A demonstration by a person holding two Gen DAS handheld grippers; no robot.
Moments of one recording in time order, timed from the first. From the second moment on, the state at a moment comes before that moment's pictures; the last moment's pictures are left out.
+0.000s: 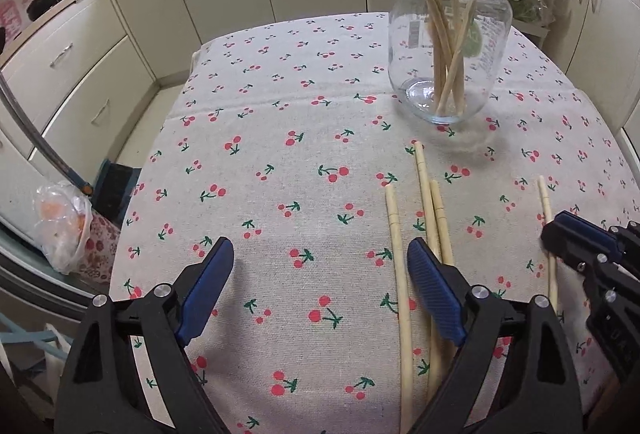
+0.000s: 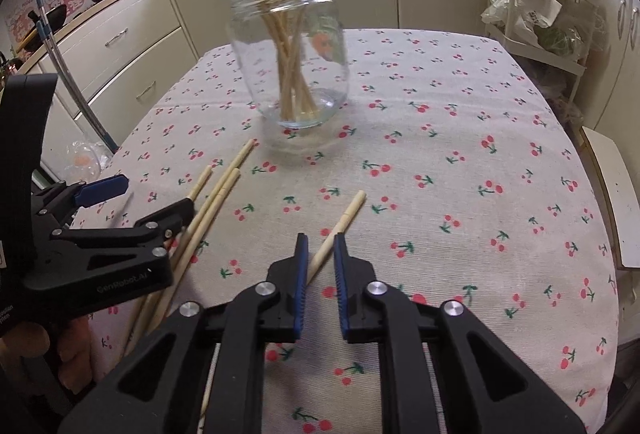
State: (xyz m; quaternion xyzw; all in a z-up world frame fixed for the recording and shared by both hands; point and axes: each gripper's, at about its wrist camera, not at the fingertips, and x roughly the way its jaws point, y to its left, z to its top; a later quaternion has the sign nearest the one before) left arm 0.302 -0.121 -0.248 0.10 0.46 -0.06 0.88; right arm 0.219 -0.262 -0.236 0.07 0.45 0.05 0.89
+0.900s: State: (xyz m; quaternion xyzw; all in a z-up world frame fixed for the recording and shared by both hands) left arm 0.324 -0.122 -0.248 0.07 0.49 -0.09 0.86; right arm 0.237 -0.263 -0.236 0.07 0.47 0.06 0.88
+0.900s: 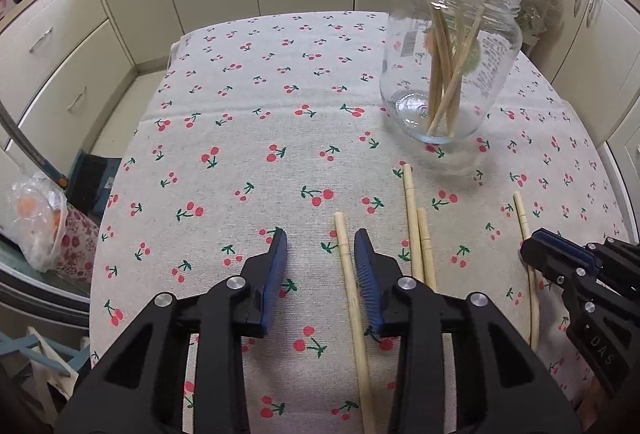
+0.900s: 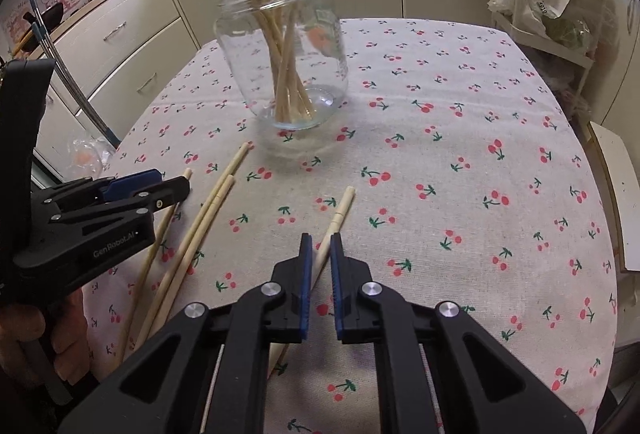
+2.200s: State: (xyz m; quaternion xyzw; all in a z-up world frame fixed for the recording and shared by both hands) left arm 0.316 -0.136 -0.243 0.08 0.47 -0.12 0.87; right arm 0.244 -0.251 -0.237 0.05 0.48 0.07 0.87
